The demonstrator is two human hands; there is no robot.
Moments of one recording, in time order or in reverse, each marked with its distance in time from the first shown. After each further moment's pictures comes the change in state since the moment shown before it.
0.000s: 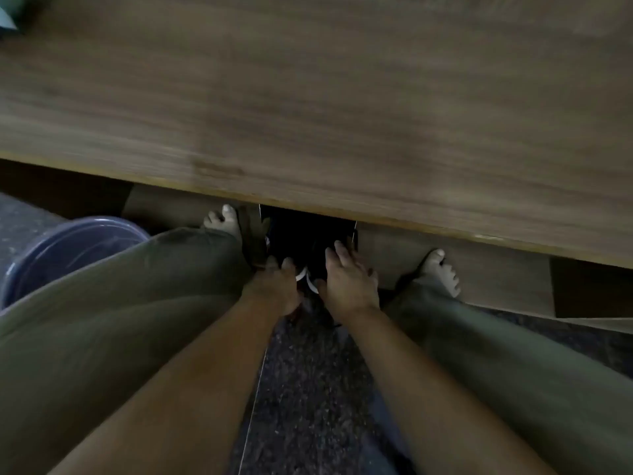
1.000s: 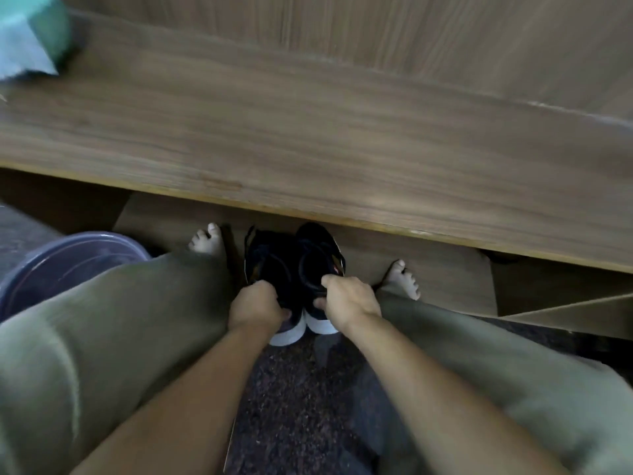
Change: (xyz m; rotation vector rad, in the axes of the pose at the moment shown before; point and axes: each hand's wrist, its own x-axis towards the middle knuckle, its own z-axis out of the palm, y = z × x) left_hand -0.091 0.017 -0.019 -0.223 0.210 -0.038; right_hand -0.079 -0.008 -0.064 -0.028 -0.002 0.021
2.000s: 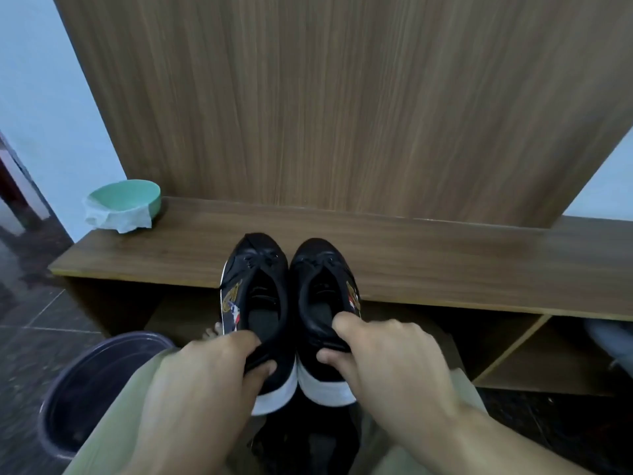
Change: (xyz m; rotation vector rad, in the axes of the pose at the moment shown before) left_hand -0.282 0.018 -0.140 0.164 0.619 0.400; right_hand -0.270 -0.056 -0.120 -0.281 0.729 -0.207
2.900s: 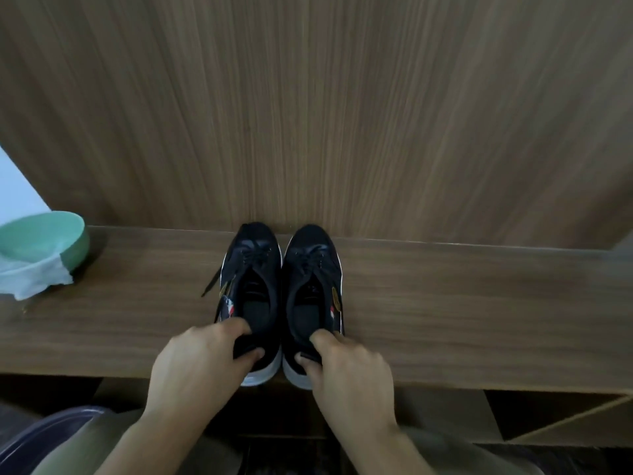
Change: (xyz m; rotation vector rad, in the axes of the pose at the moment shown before) left_hand 0.217 -0.023 0.087 -0.006 -0.022 -0.058; right_hand 0.164 0.056 0.147 0.203 0.115 0.132
